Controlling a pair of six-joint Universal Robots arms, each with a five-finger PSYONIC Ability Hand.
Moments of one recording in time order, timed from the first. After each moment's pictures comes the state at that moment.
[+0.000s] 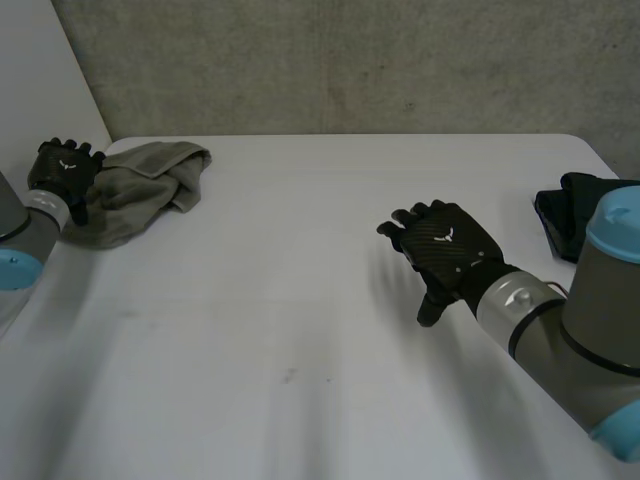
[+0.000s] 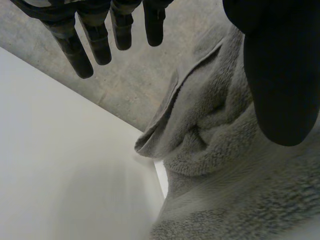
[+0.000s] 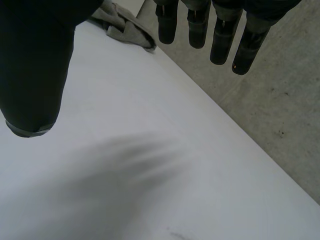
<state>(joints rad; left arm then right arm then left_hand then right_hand) 4.79 -2.64 -0.70 3.27 -1.35 3.86 2.01 -1.29 1.68 -0.12 1.32 2.69 0.19 0.18 0.21 0.21 0.05 0.14 0.22 0.21 0.23 0.07</state>
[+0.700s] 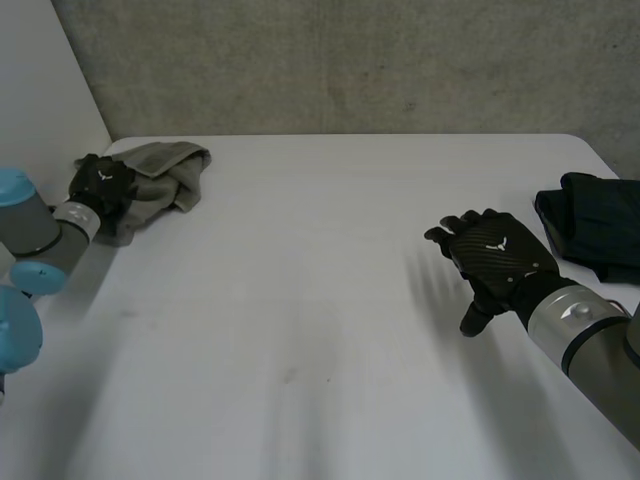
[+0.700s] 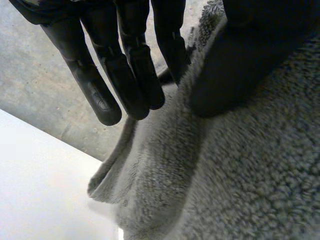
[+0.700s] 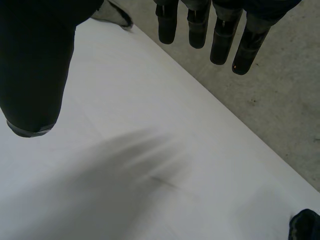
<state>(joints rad) 4.76 -2.93 -0.31 3.21 -1.21 3.85 1.88 -1.42 1.83 -0.12 1.30 2.68 1.12 1.14 1.13 1.14 0.94 0.14 0.22 0.21 0.23 0.07</state>
